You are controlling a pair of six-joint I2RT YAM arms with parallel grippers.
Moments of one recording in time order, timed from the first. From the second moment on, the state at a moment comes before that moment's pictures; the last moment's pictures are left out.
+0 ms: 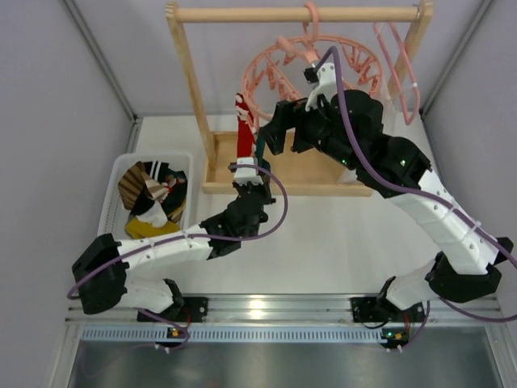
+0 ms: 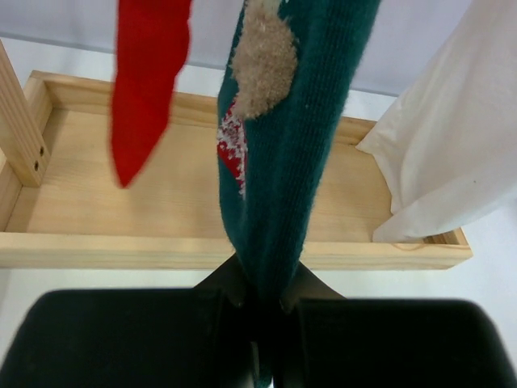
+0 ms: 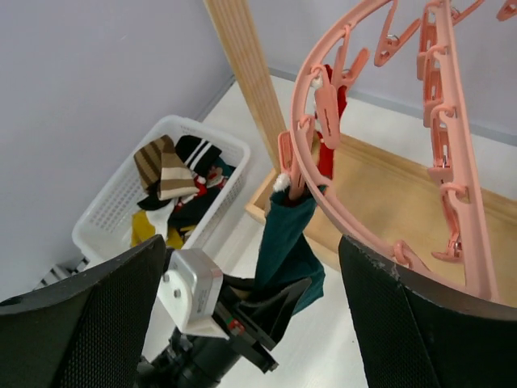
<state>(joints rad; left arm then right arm) -1.04 1.30 0.80 0.40 -0.86 -0.39 0.93 1.42 1.94 -0.70 0.23 0.31</state>
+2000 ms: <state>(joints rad) -1.14 1.71 1.13 0.63 -1.01 0.01 1.12 1.96 2.15 -0.62 1.15 -0.19</state>
